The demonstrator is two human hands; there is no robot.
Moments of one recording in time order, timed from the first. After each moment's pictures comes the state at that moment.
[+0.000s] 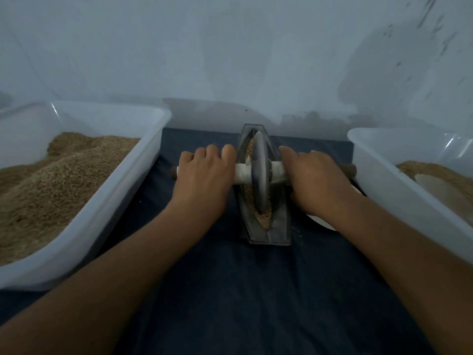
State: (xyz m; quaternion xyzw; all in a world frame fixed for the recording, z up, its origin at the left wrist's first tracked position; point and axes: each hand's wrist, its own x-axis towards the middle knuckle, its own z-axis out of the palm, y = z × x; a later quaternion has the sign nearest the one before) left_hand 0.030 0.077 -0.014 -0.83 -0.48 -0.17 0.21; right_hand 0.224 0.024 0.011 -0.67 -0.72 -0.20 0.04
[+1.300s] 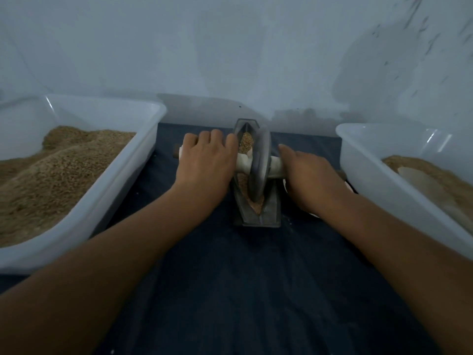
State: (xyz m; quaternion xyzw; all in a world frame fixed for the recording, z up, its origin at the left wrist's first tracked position) left_hand 0.038 0.071 -0.001 -0.84 -0.45 -0.18 0.25; right_hand 0.230 0.008 0.002 -0.68 -0.71 -0.15 0.09
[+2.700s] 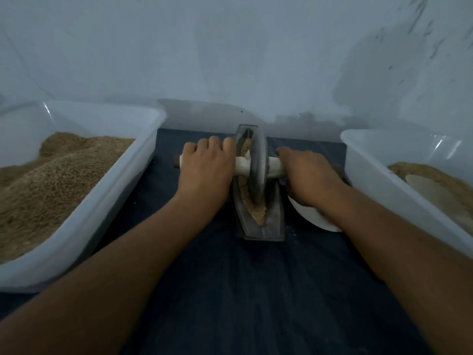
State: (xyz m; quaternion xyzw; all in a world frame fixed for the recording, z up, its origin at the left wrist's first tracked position) left_hand 0.046 0.092 -0.011 -0.82 -0.48 -0.19 0.23; right_hand 0.242 0.043 0.005 -0.69 -0.71 -0.15 0.06
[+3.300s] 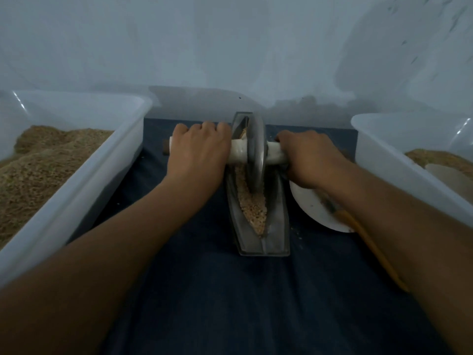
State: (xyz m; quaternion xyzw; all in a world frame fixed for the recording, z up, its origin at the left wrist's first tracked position) left_hand 0.055 0.121 -0.007 -0.83 -0.48 -0.17 0.23; right_hand 0.257 0.077 0.003 -0.69 -0.70 -0.16 0.04
